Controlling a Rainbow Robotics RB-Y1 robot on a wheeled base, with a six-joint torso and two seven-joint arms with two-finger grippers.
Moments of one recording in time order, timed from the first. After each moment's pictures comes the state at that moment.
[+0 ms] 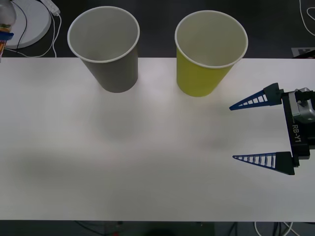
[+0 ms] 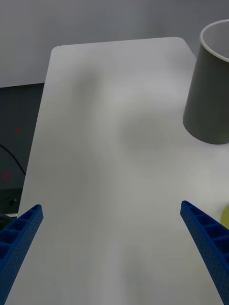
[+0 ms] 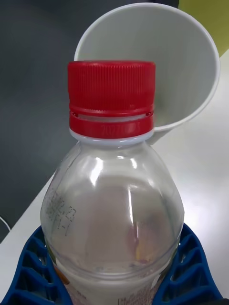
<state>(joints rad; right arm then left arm) 0.02 -1.10 -0.12 -2.10 1.19 -1.16 -0.28 -0.86 1.28 -0.14 -1.33 -1.52 -1.42 0.69</state>
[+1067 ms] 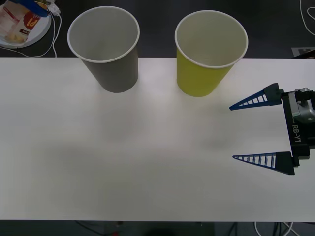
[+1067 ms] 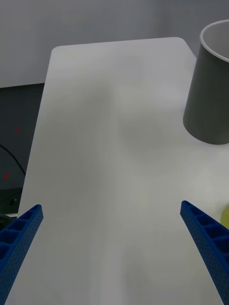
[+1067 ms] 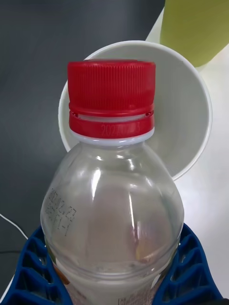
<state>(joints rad) 0.02 -1.10 -0.12 -2.10 1.19 -1.16 -0.28 -1.32 1.09 -0.45 -1.15 -1.69 -1.54 0.77</state>
